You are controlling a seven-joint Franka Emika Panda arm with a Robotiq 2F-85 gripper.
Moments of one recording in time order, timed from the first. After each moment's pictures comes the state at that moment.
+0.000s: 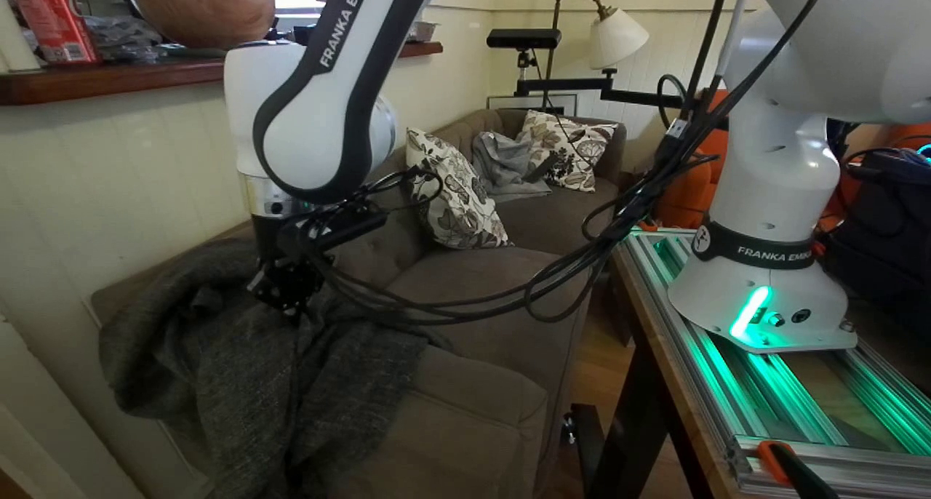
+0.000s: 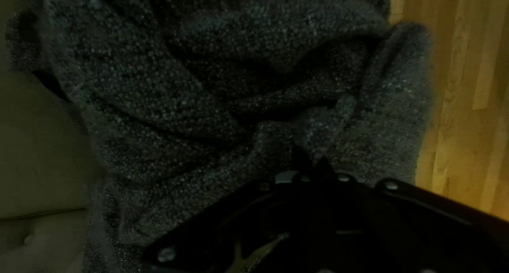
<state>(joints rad) 0.16 0.57 -0.01 -2.04 0.12 2.70 0.45</state>
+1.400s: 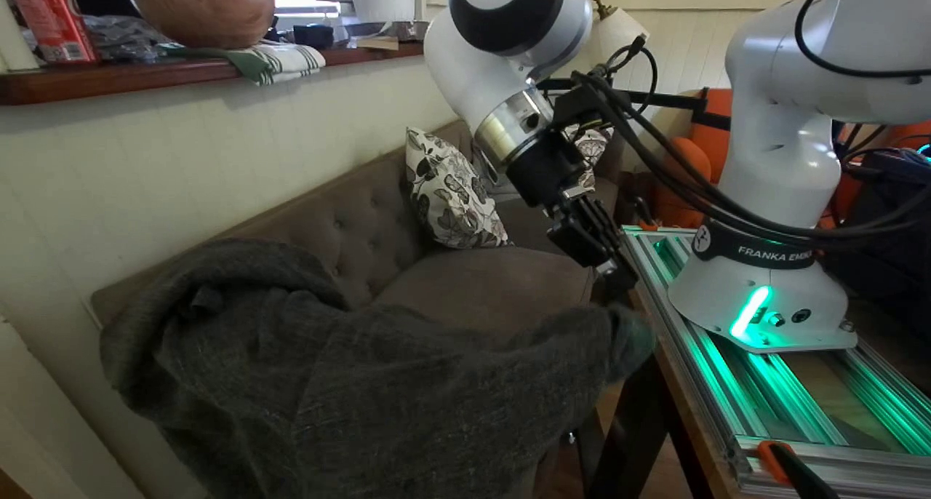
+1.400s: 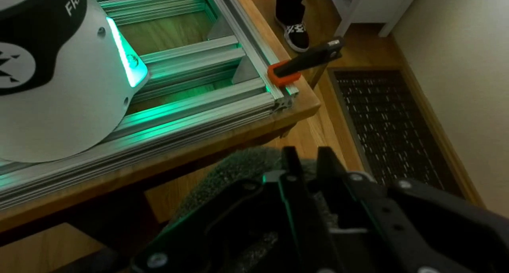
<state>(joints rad) 0.07 -0.14 0.00 -2.75 0.52 1.85 0.11</state>
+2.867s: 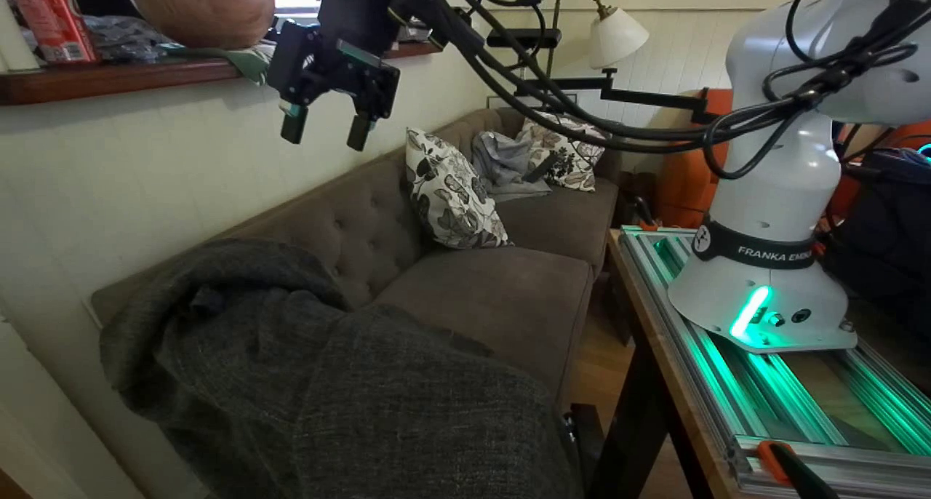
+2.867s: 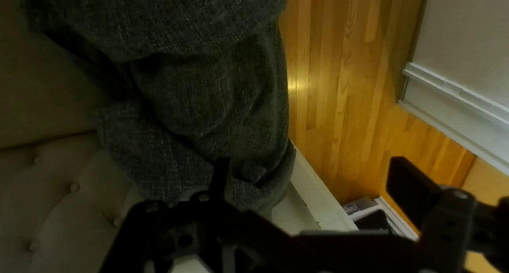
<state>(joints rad) 0.05 -0.21 0.08 -2.51 0.33 2.69 0.28</state>
